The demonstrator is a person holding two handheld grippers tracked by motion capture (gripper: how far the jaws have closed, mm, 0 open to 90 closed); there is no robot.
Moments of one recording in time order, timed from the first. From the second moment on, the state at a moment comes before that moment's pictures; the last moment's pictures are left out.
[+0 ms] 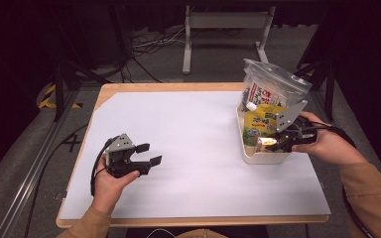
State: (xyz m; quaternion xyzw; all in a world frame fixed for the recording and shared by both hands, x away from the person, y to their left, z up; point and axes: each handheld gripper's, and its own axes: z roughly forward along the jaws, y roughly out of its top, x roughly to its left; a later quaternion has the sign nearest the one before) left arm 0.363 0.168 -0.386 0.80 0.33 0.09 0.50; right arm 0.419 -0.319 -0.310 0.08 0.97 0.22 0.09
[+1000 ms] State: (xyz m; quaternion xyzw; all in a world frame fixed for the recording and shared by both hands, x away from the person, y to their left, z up) left arm 0.340 0.185 -0.377 0.79 0.32 0.12 0.50; right arm 0.385 -0.333 -0.290 0.17 0.90 0.35 0.17
